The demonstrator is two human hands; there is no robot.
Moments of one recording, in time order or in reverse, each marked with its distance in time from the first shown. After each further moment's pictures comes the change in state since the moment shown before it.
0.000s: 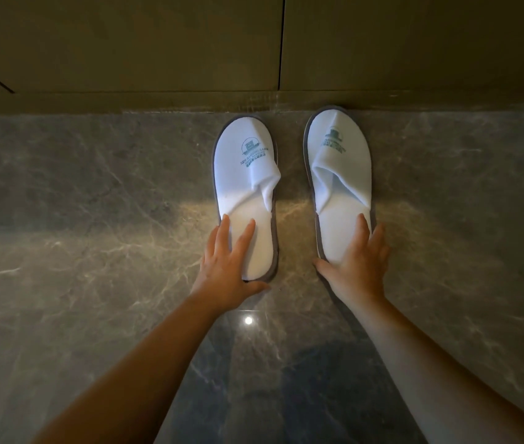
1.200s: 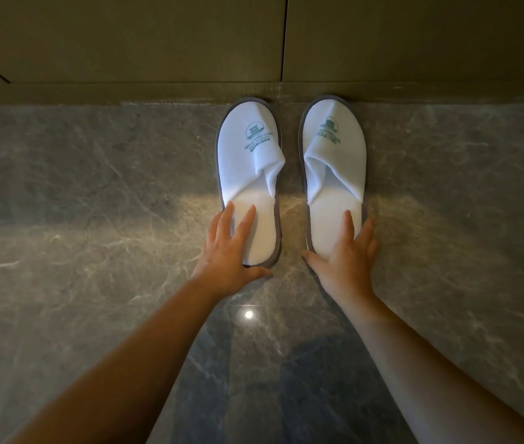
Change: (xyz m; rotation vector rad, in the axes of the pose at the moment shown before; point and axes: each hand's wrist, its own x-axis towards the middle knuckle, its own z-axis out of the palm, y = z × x) left_hand 0.010 0.000 -0.006 -0.017 -0.024 -0.003; right_hand -0.006 -0.012 0.009 0.022 -0.068 0.008
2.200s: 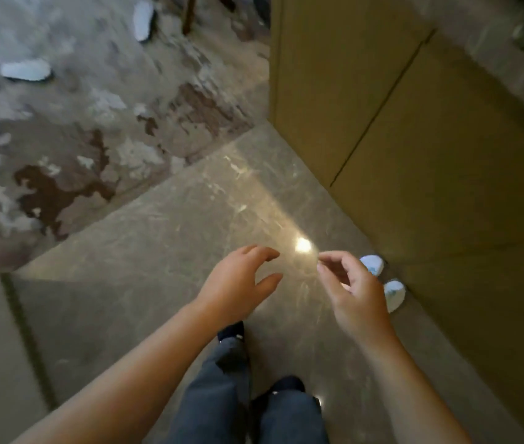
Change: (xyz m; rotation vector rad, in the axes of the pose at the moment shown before) left_hand -0.578 0.195 -0.530 -0.554 0.528 -0.556; right_hand -0.455 -0.443 -0.481 0.269 -0.799 -0.796
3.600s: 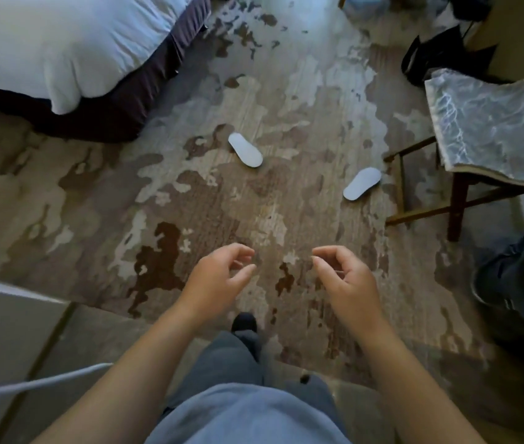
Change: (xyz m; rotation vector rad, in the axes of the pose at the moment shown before) left_hand 0.300 -0.366 -0.588 -0.455 0.864 -0.561; right_hand 0.609 -0.429 0.499 -0.231 -0.756 -0.430
